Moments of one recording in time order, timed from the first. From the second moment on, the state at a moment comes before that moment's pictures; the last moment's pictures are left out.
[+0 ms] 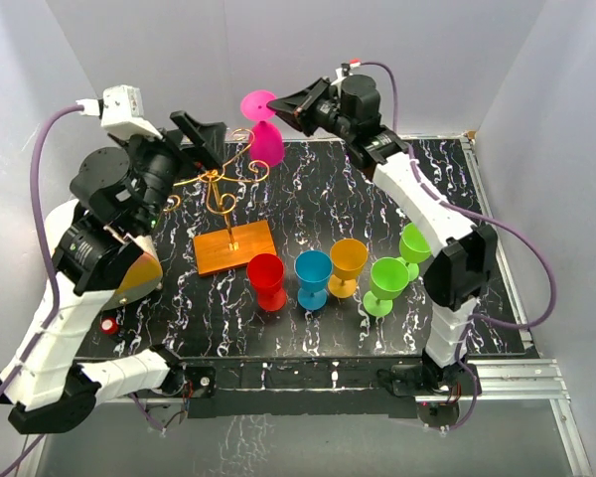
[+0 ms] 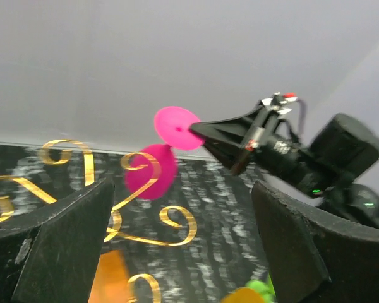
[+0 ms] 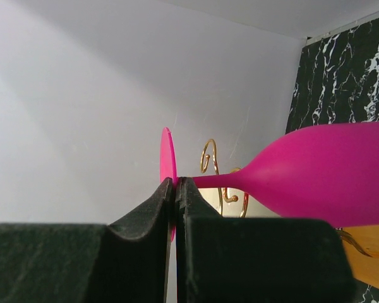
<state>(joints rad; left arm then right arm) -0.65 1.10 1.65 -0.45 -0.38 -0.42 0.48 1.84 1.90 -0.08 -0.33 1.28</state>
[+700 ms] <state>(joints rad) -0.65 1.09 1.48 -0.77 -0.79 -0.20 0.58 2.08 2.18 -0.18 -0.32 1.24</state>
